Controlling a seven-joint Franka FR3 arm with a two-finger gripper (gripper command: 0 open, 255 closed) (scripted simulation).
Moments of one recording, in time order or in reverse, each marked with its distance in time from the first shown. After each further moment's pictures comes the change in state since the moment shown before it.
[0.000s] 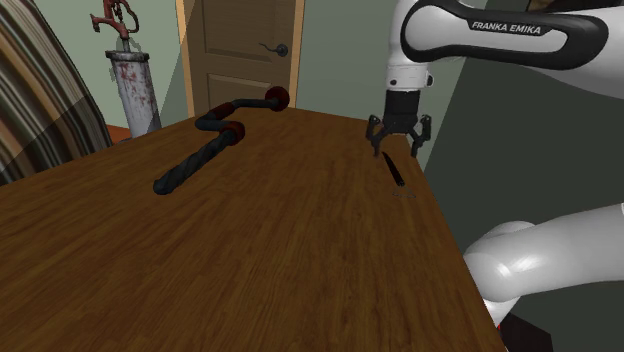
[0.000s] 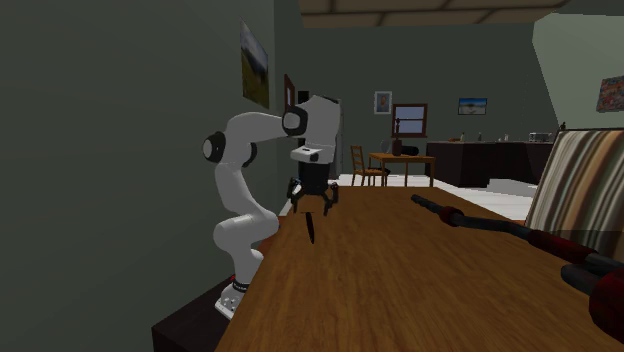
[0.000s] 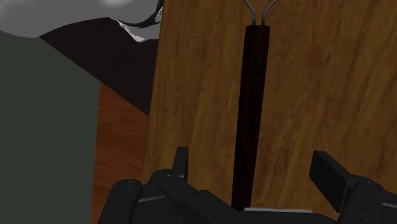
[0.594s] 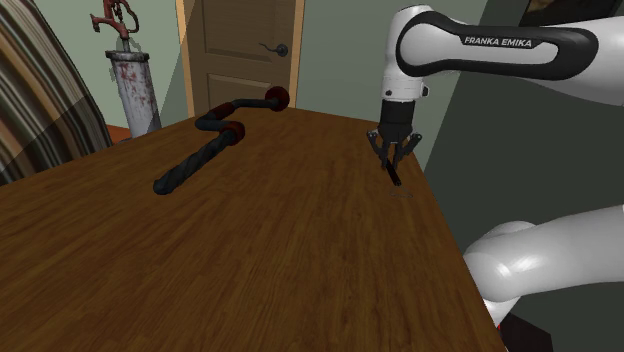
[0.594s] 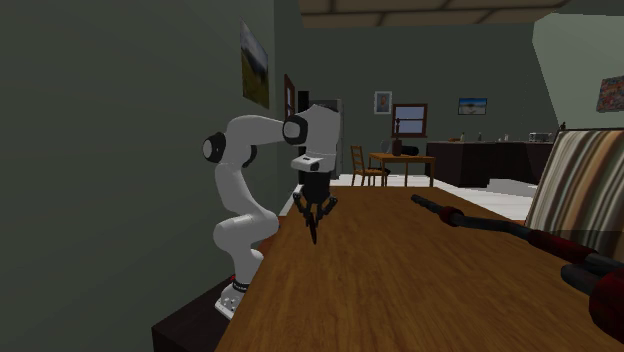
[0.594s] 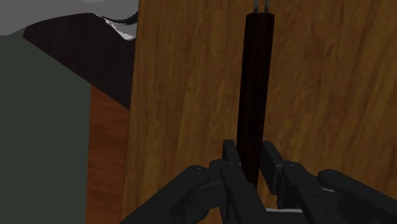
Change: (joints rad) arm -0.004 -0.011 0.005 -0.072 0.015 0.080 0.016
